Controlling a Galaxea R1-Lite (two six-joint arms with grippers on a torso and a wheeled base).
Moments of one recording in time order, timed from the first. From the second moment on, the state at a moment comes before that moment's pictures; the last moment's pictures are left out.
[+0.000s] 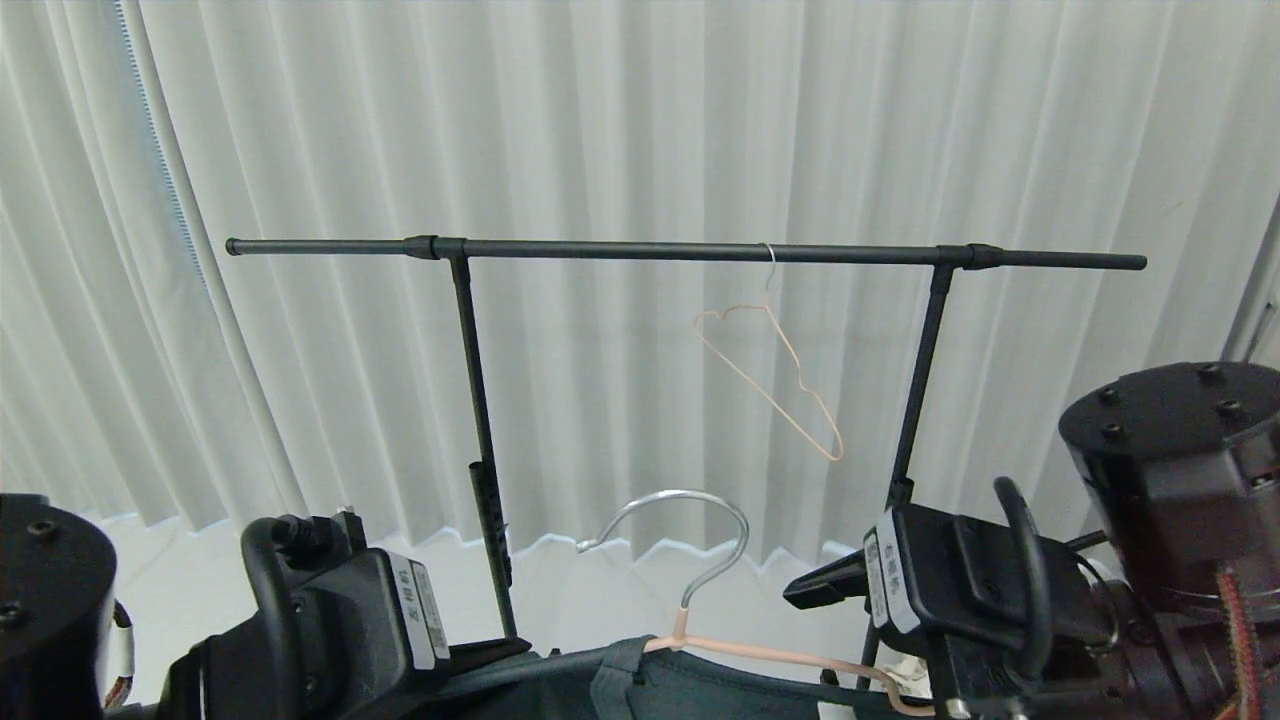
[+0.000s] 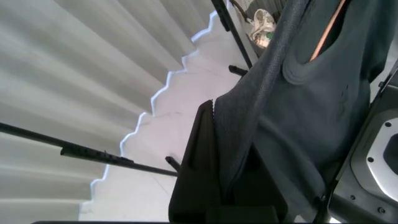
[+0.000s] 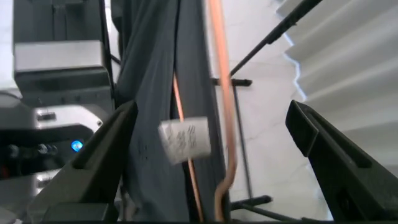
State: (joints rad) left arm -0.91 1.16 -0.58 -0.07 0.06 0.38; right arm 1.01 1.45 -0.87 0.04 0.28 -0.34
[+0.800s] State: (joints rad) left arm -0.92 1.16 -0.58 -0.09 0.06 0.37; right arm 1.01 1.49 -0.87 0.05 0.26 -0.24
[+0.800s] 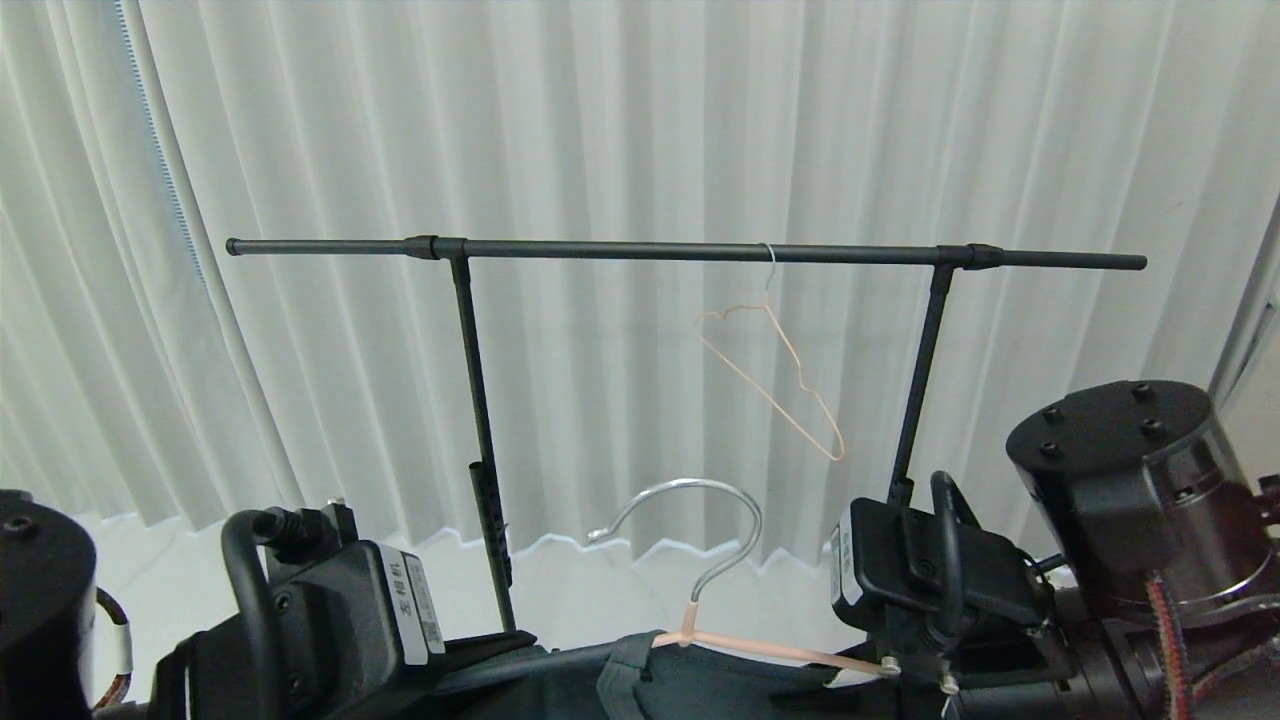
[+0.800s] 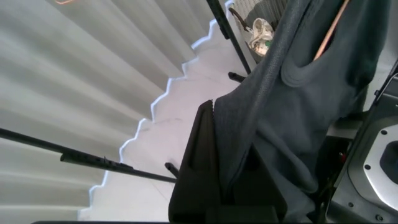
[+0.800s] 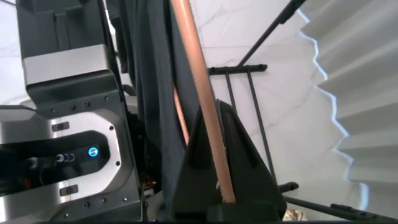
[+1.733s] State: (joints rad) left arm -0.91 1.12 -0.57 -0.09 0.07 0.34; right arm 0.94 1.37 -0.84 0.04 0.25 -0.31
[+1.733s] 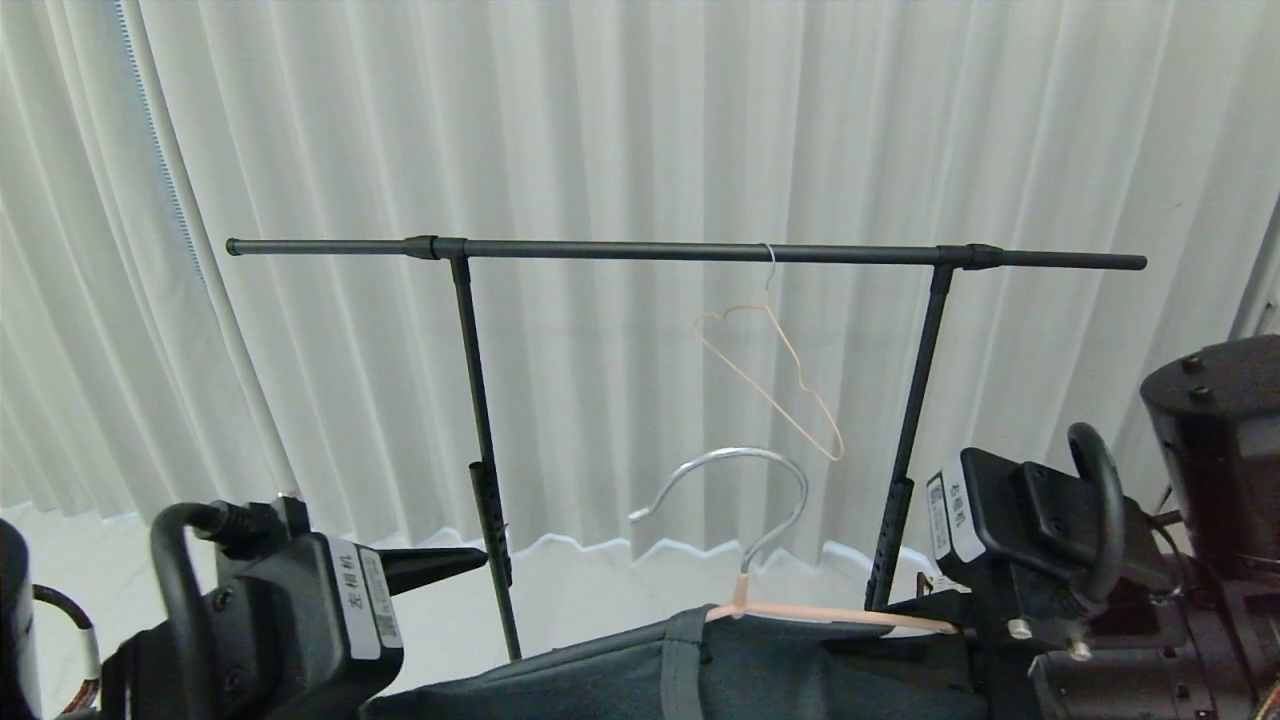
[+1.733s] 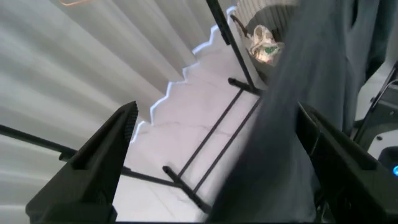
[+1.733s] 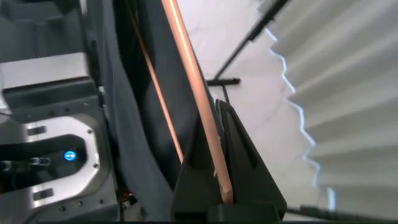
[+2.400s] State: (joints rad) left arm -0.68 0.91 -0.35 -0.09 0.06 0.33; right arm 0.85 1.29 -0.78 0.04 0.26 -0.37
